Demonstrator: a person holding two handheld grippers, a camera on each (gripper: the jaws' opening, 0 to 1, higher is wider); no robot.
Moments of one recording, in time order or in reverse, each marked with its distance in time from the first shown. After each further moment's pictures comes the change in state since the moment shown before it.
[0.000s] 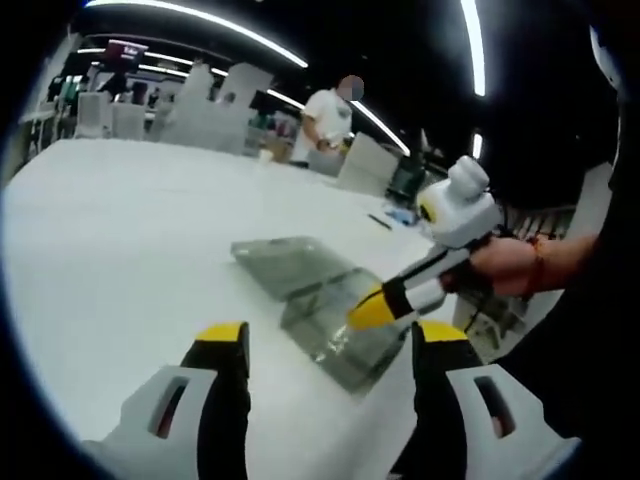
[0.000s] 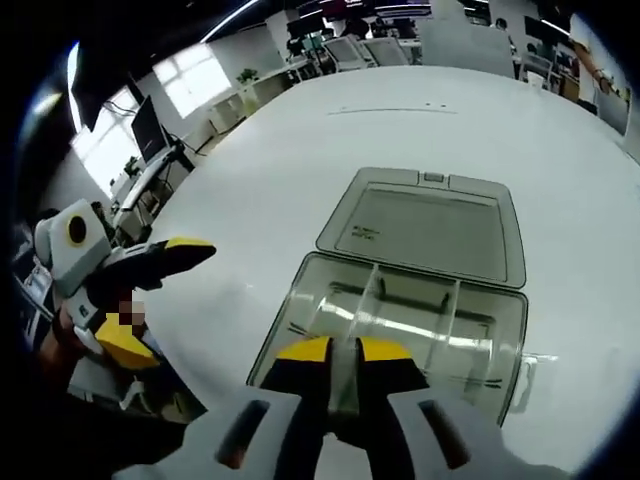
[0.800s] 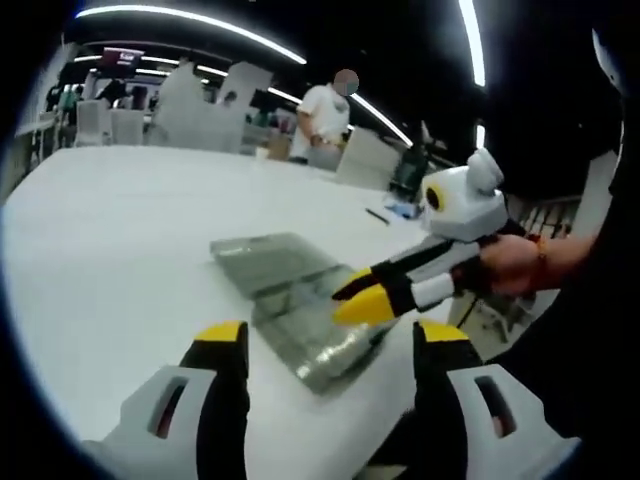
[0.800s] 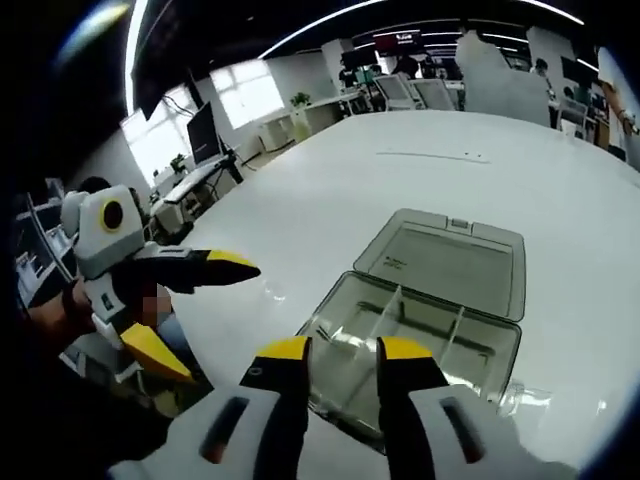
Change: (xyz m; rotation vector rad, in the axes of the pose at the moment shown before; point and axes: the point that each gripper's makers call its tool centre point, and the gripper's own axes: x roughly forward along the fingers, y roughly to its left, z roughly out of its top) left arm 0.008 -0.038 -0.005 0.042 0.032 0.042; right arm -0.030 0.013 0.012 -0.176 -0.169 0.145
